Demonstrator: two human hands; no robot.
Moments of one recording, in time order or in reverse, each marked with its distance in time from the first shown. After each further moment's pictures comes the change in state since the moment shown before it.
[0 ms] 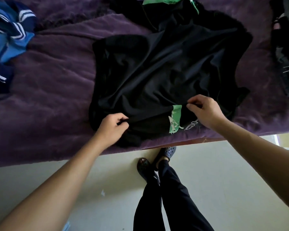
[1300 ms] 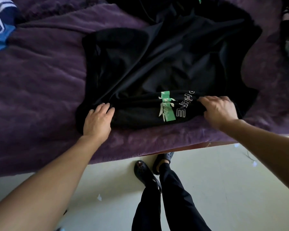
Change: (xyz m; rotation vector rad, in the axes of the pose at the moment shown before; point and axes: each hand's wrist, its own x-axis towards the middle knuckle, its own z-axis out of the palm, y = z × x) left_hand 0.071 -0.058 0.007 1.033 0.141 0.264; right_hand 0.030 0.052 0.003 -0.708 0.004 -0.251
